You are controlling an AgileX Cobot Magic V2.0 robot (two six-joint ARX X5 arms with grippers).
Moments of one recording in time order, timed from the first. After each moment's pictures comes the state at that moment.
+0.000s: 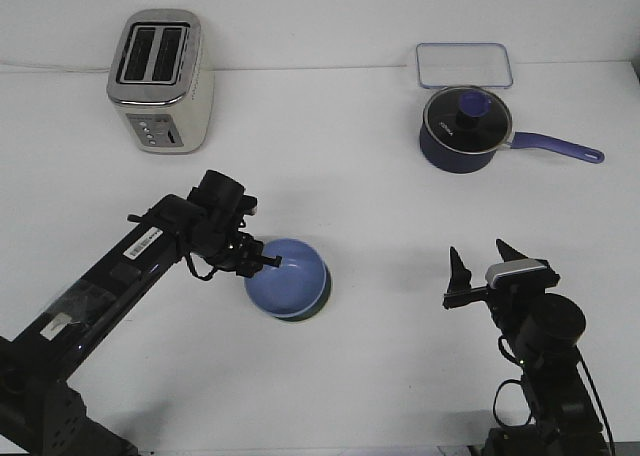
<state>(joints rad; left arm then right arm) -0.47 1.67 1.41 -0.86 0.28 -0.12 0.06 0.60 0.45 -0.06 -0.15 0.06</state>
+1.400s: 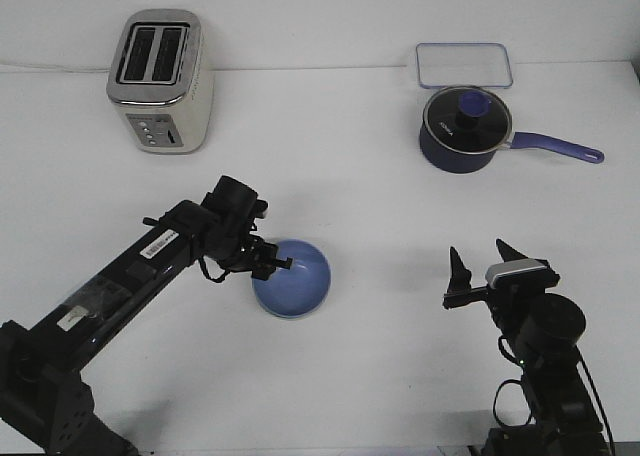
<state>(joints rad) -0.50 1.71 1.39 -0.78 0.26 -0.17 0.06 0.60 0.45 -0.06 -0.15 0.06</state>
